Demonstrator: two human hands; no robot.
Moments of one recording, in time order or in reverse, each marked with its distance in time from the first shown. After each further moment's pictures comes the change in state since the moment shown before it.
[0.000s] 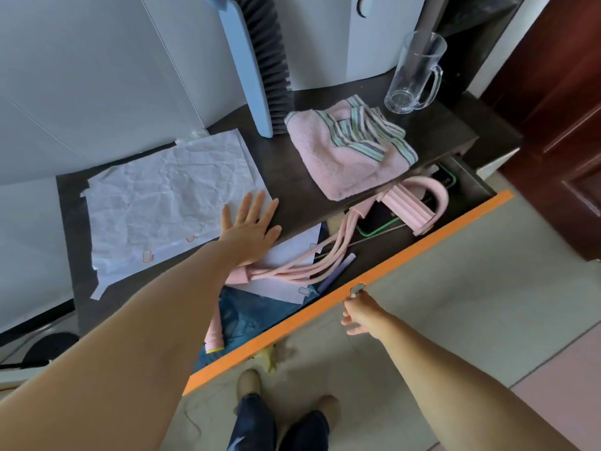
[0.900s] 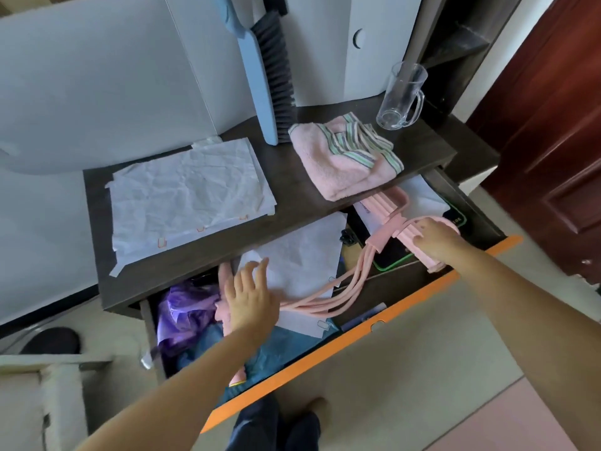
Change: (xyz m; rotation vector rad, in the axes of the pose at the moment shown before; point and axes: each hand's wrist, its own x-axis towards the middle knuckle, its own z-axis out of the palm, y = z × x) left_hand -0.120 0.047 0.088 -0.349 0.480 -0.203; right_hand -0.056 -0.064 -0.164 -0.811 0.492 -0.422
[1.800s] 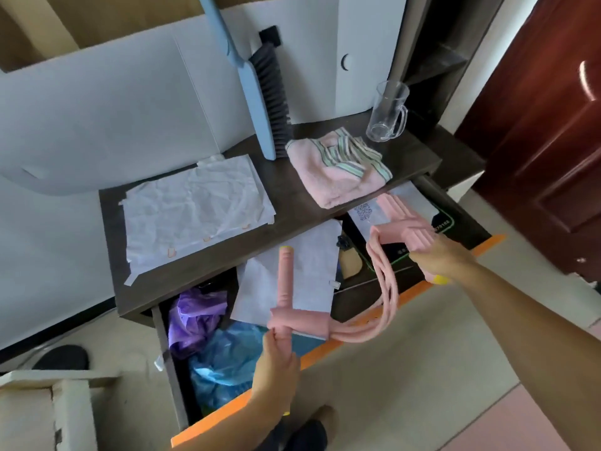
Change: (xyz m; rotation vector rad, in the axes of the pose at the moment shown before) left_hand -0.101 0.036 -0.023 -0.589 -0.350 -0.367; right_hand -0.058 0.014 -0.004 0.032 0.101 0.186
